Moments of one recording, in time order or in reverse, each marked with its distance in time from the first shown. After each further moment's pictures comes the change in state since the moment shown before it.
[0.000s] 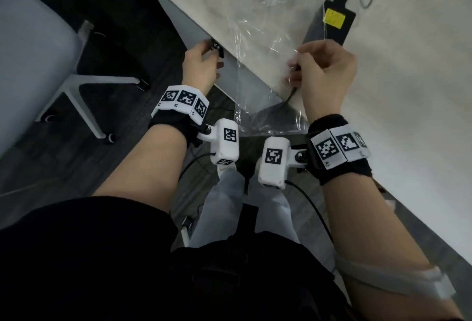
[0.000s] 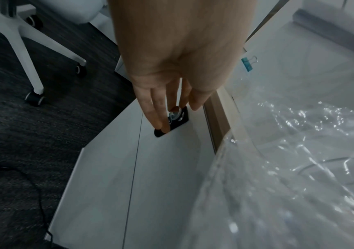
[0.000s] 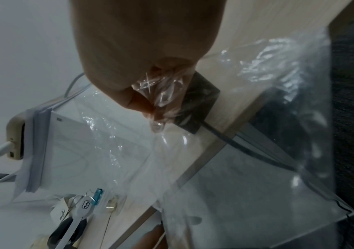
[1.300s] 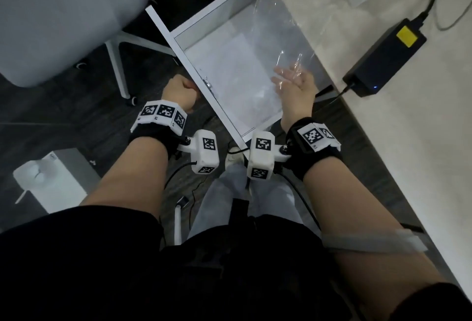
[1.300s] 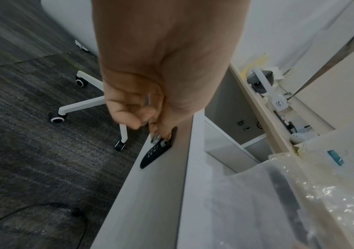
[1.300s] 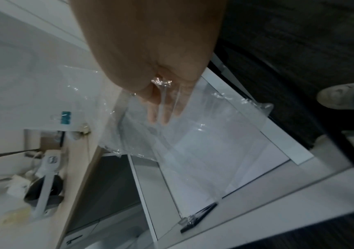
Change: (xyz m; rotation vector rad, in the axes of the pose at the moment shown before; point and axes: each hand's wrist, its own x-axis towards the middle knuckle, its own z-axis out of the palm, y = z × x) left_hand -0.062 -0.103 -0.144 0.276 0.128 -0.369; right_hand -0.071 0.058 0.086 0.078 -0.251 0.284
